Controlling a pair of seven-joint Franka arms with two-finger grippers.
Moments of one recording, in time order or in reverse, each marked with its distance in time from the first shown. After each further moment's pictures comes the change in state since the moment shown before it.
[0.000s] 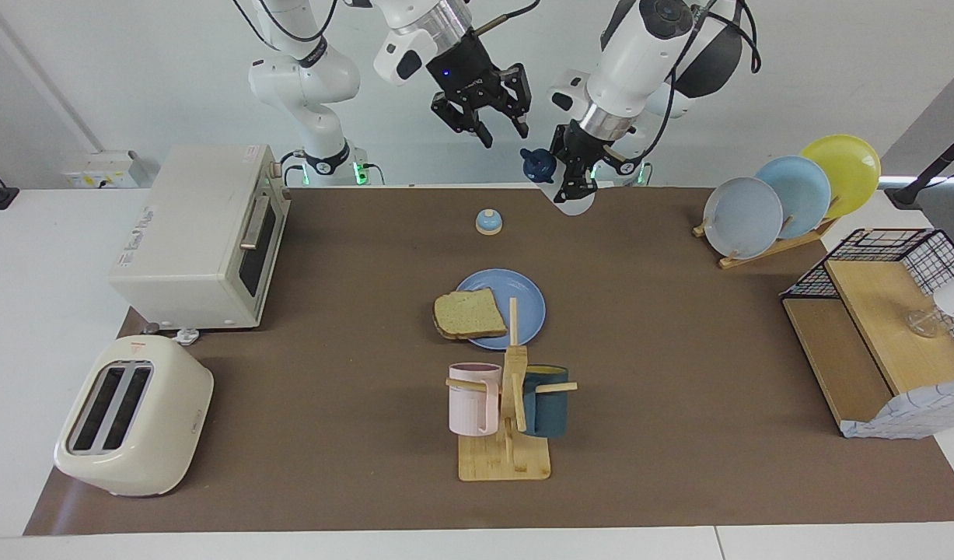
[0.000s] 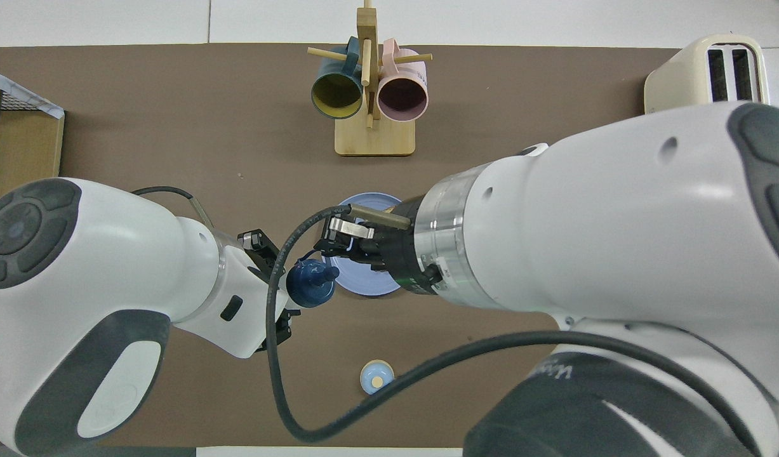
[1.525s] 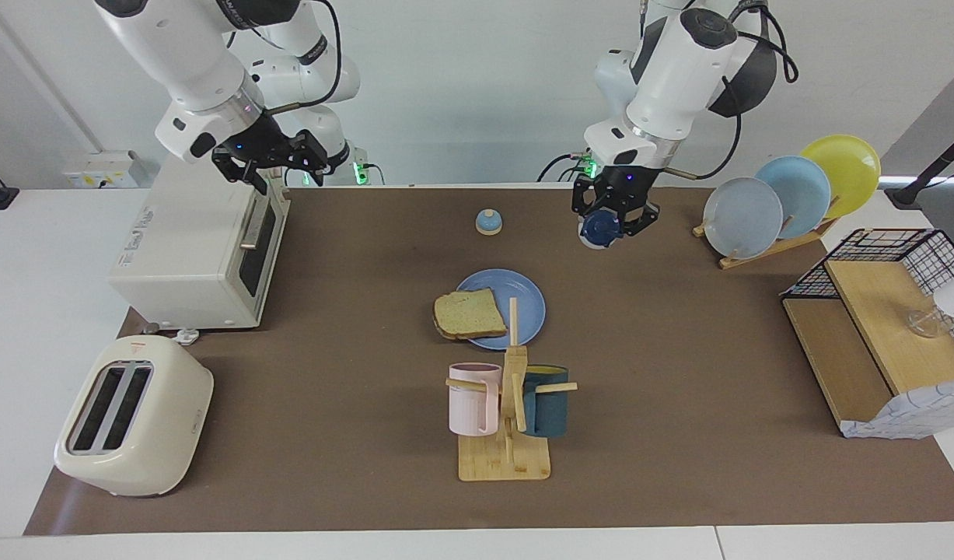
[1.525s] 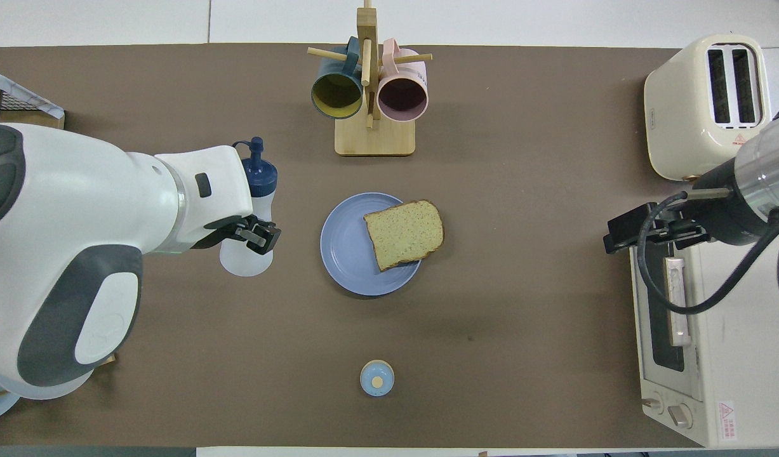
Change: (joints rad) left arm 0.057 0.083 0.034 0.059 0.103 0.154 -0.720; right arm 0.010 -0.074 -0.487 -0.095 -0.208 -0.442 -0.734
